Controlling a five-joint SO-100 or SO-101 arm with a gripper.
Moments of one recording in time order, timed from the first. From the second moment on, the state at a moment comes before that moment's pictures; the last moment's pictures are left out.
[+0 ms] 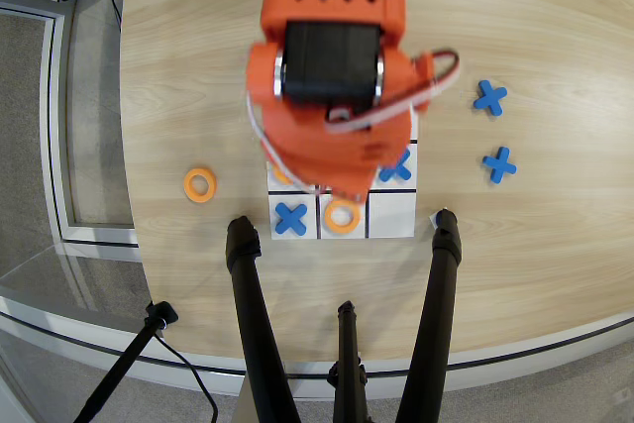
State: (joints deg) arm 3.9 110.7 97.1 74.4 -74.3
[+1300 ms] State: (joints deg) arm 17.4 192.6 180.4 74.8 -92.1
